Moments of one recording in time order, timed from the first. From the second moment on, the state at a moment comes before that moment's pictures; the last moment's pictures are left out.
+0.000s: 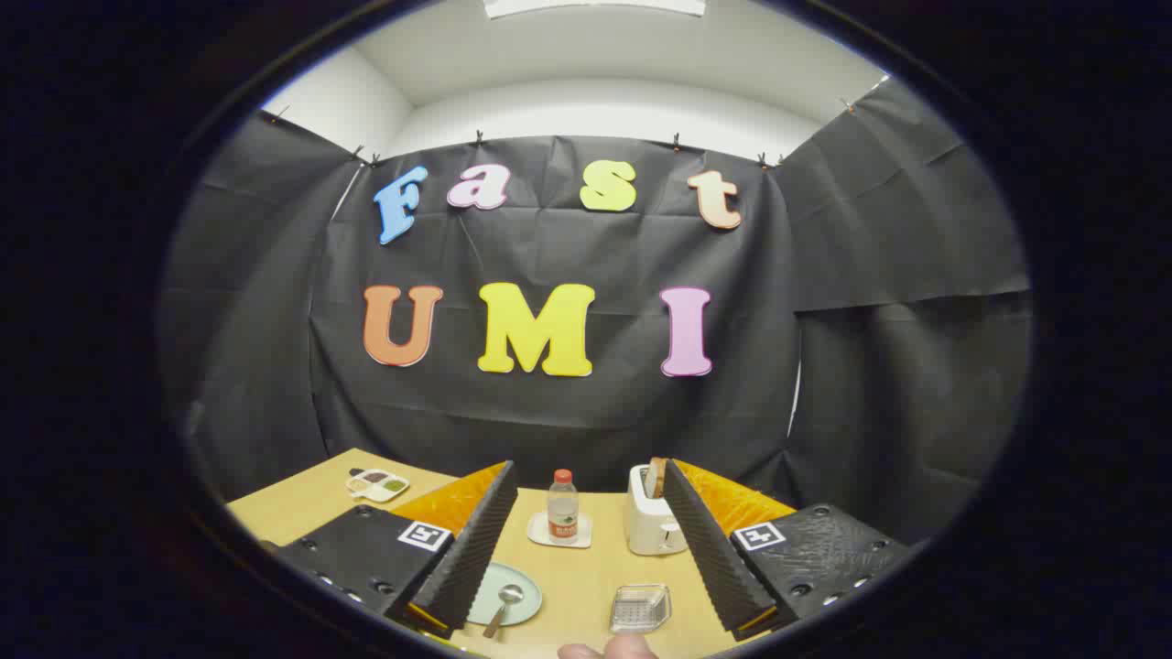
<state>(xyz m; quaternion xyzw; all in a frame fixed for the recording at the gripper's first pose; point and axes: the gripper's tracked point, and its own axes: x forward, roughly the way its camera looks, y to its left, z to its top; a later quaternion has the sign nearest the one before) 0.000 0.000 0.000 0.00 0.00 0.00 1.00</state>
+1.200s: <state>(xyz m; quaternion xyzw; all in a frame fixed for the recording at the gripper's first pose) 0.019 0.032 -0.055 0.01 0.10 0.05 0.99</state>
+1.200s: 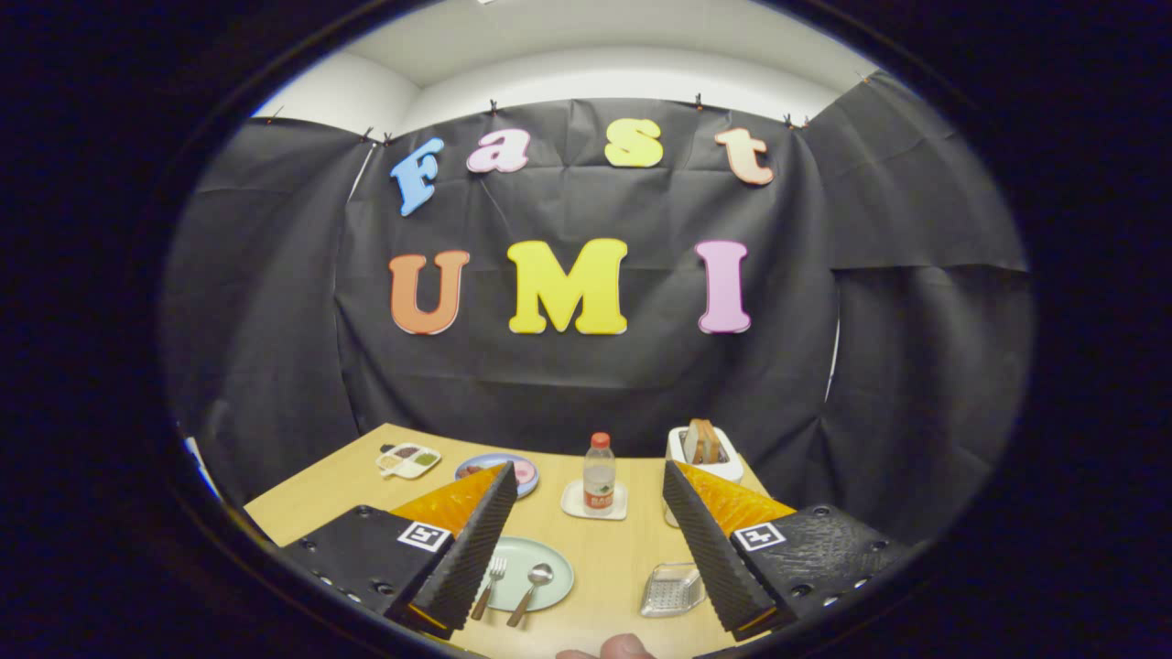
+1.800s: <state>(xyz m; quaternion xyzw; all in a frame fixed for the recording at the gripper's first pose) 0.009 0.084 -0.202 0.00 0.36 0.11 0.93</state>
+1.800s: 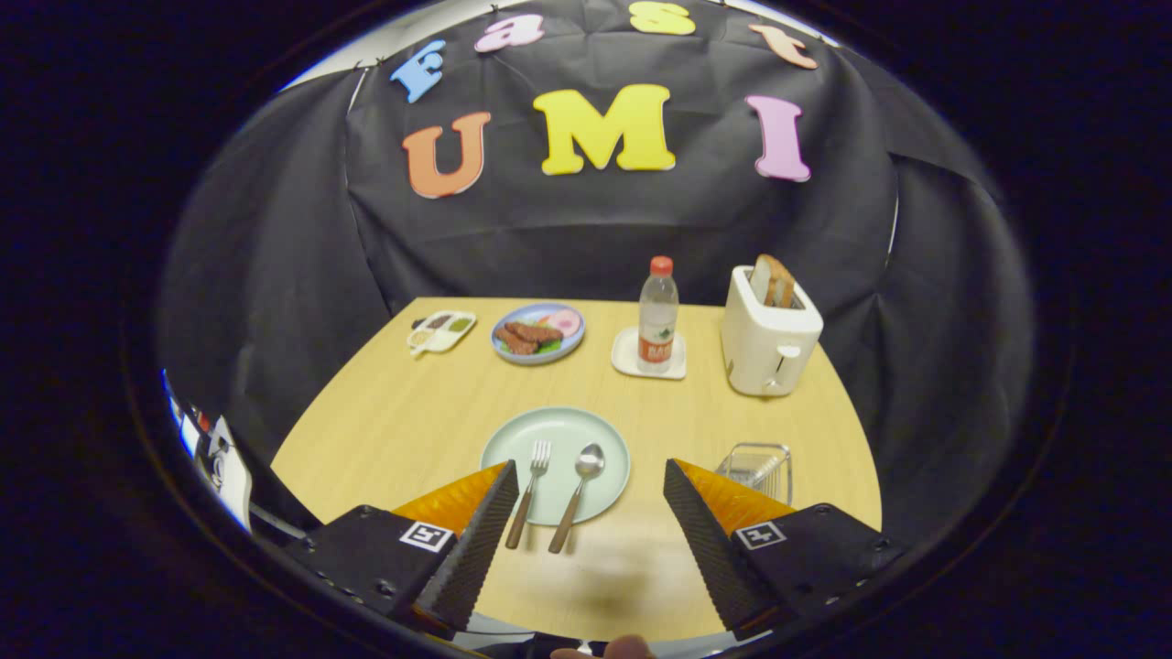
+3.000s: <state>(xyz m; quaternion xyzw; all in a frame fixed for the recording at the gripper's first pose) 0.010 0.121 -0.380 0.04 0.68 0.05 0.73</state>
